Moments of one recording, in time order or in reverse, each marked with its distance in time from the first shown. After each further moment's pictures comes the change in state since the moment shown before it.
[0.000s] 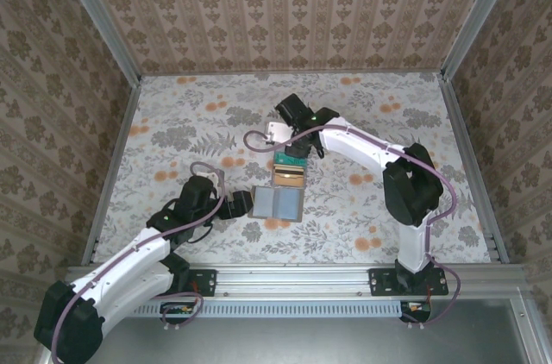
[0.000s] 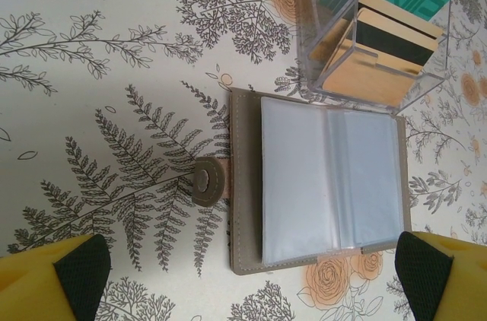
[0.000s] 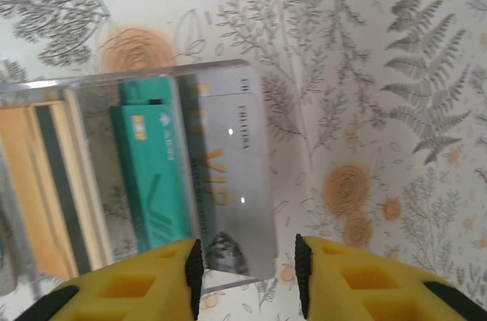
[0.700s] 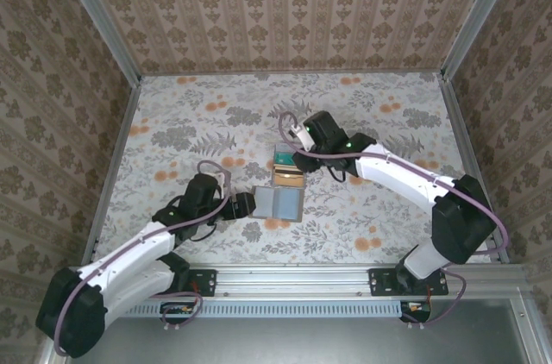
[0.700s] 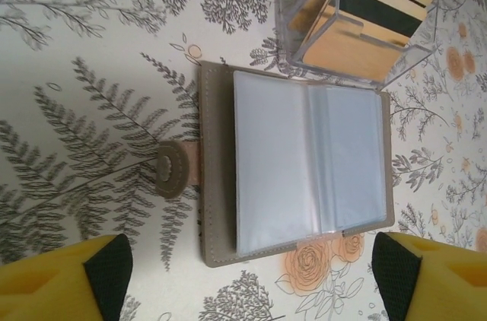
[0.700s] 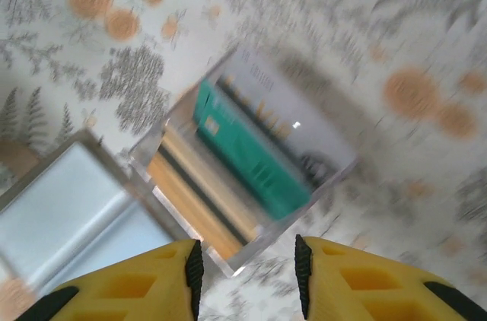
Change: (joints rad) left arm -0.020 0.109 0.014 0.054 0.086 -0.014; right arm 0.008 -0.390 -0.462 0.249 -0.157 0.752
